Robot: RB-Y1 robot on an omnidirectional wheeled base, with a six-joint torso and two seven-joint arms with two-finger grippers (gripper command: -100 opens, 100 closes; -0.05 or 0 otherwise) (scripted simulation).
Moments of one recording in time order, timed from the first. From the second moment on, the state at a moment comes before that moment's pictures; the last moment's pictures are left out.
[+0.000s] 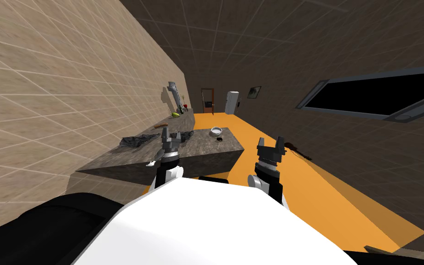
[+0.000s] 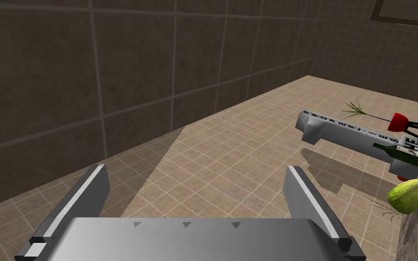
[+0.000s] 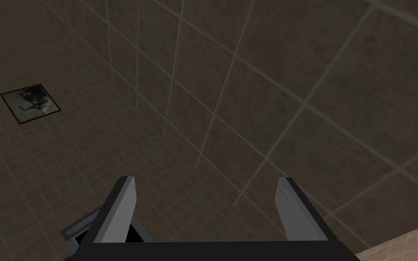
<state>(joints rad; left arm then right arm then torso) 0.54 -0.01 0.02 -2.30 0.12 -0.47 -0.02 0.52 0.04 -0.05 -2.24 -0.09 -0.58 -0.10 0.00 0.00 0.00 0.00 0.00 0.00</state>
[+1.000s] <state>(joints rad) 0.54 -0.01 0.02 -2.30 0.12 -0.47 -0.02 0.47 -0.21 -0.03 -2.17 0.00 -0.56 -0.08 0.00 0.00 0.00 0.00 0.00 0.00</state>
